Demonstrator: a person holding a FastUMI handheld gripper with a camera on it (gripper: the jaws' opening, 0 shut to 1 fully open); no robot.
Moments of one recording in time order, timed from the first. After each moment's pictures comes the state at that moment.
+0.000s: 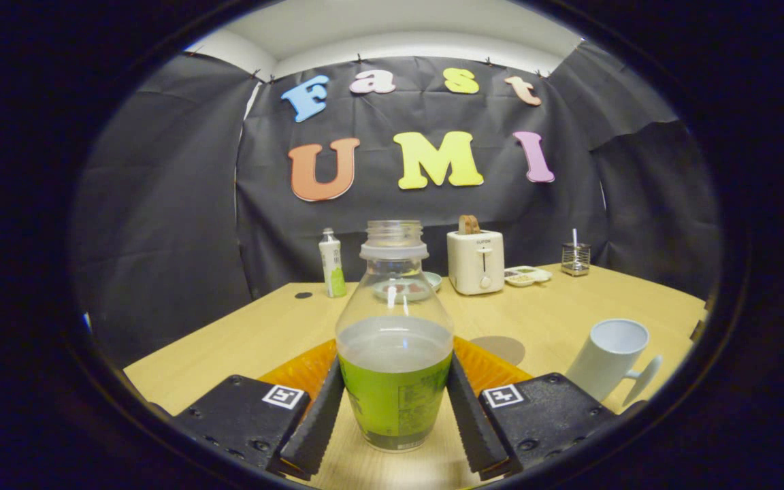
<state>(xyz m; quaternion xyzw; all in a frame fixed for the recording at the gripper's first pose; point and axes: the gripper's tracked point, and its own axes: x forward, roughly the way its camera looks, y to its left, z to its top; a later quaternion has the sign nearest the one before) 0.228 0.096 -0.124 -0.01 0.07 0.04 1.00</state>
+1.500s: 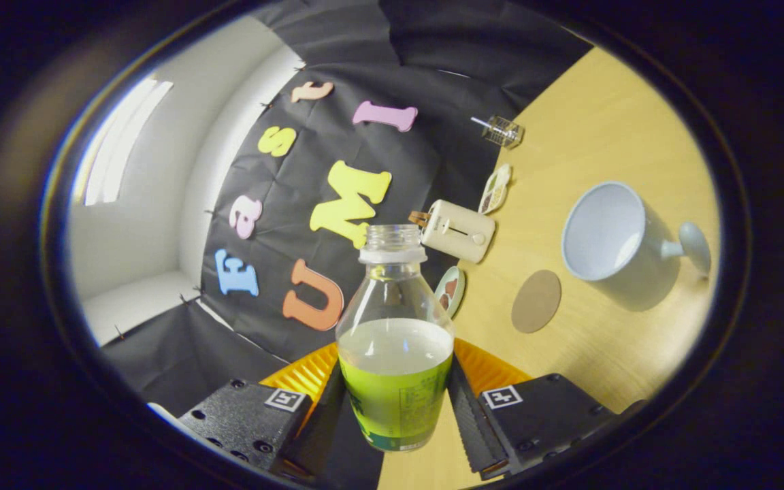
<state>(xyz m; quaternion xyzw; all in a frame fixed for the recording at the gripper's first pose) 0.220 0.042 -0.048 0.57 0.04 0.14 0.81</state>
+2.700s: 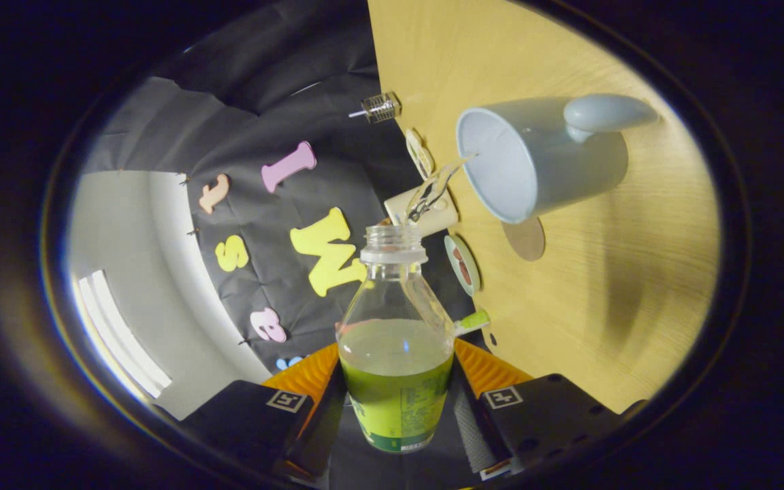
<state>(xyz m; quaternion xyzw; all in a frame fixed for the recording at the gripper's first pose) 0.204 0.010 -0.022 0.81 0.07 0.16 0.57</state>
